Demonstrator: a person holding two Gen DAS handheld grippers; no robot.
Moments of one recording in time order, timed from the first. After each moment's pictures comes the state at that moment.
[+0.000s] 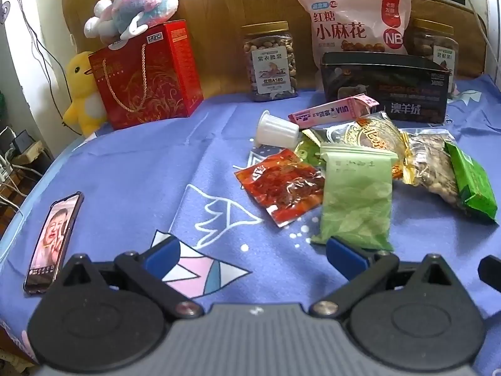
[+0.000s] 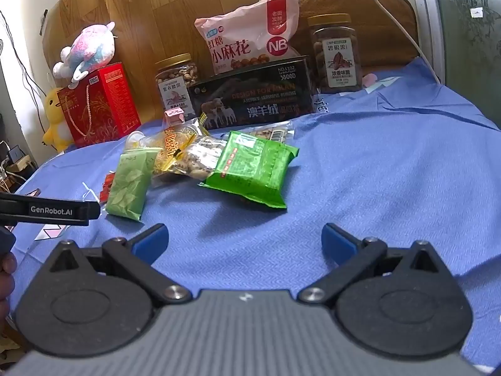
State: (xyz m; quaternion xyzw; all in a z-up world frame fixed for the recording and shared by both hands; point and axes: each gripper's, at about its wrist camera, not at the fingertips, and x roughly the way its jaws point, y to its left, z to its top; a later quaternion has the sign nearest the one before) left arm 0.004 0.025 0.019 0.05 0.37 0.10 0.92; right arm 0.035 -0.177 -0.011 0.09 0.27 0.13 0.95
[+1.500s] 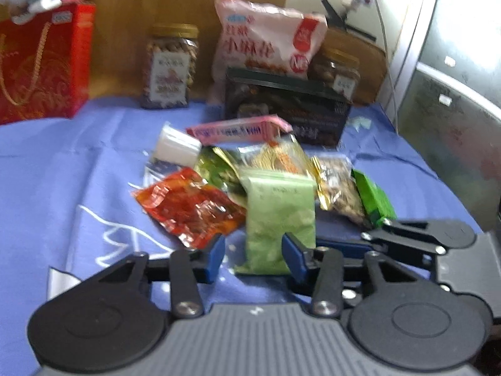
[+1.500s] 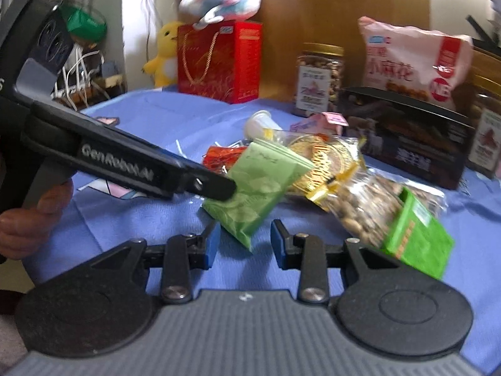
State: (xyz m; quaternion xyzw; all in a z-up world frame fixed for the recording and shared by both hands) left arm 0.036 0.068 0.005 -0.06 0.35 -0.18 0.92; right arm 0.077 -0.088 -0.010 -0.10 0.26 0.33 0.90
